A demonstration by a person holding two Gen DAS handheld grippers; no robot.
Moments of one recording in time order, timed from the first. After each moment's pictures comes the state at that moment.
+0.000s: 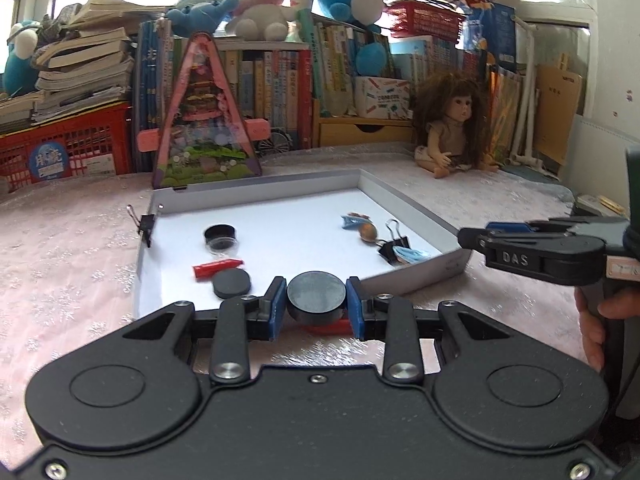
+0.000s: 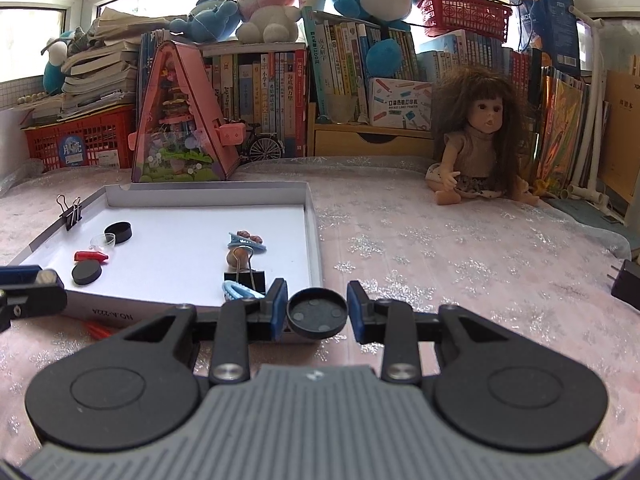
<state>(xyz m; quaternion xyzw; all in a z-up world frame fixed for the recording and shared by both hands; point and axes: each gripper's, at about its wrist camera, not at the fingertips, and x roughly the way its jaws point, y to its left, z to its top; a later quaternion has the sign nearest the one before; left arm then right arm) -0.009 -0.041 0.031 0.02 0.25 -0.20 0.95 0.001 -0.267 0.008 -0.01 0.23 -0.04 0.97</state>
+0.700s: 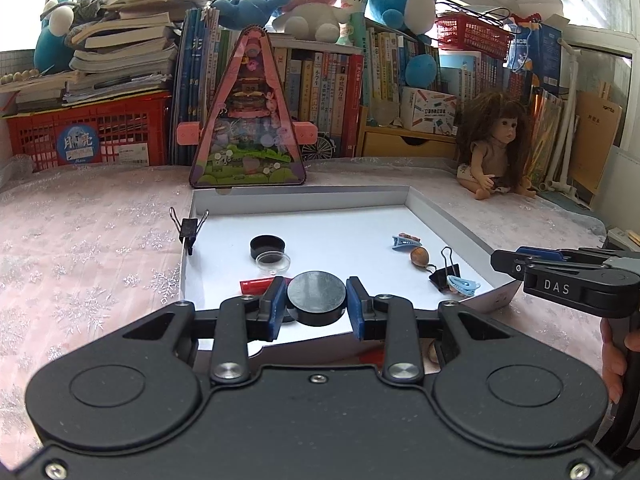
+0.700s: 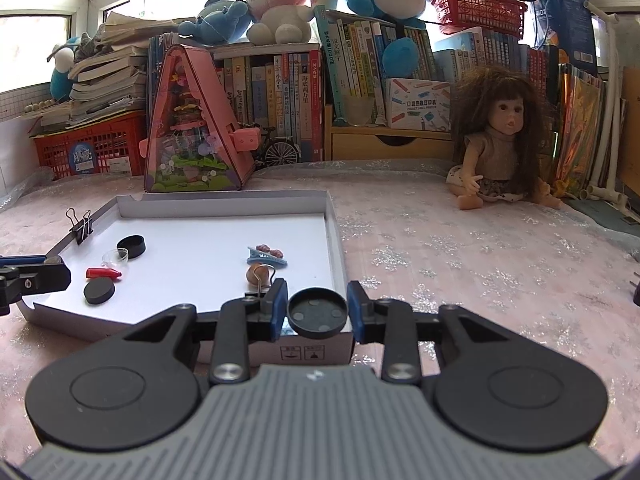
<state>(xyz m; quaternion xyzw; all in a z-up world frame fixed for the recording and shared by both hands) 0.027 -0.018 0.034 -0.01 0.26 -0.15 0.95 0.019 -0.260 0.012 0.01 0.23 -0.01 0.97</state>
